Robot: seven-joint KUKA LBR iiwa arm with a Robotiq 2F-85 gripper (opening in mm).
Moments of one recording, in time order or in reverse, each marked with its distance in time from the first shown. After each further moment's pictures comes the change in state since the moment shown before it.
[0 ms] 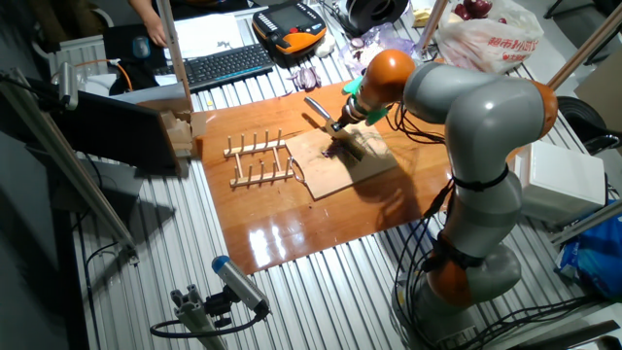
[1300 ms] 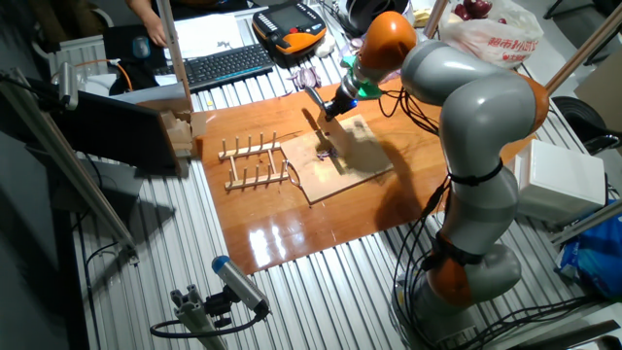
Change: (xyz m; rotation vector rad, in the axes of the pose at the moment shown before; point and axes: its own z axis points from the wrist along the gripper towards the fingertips) arm -0.045 0.039 -0.051 -0.130 0.133 0.398
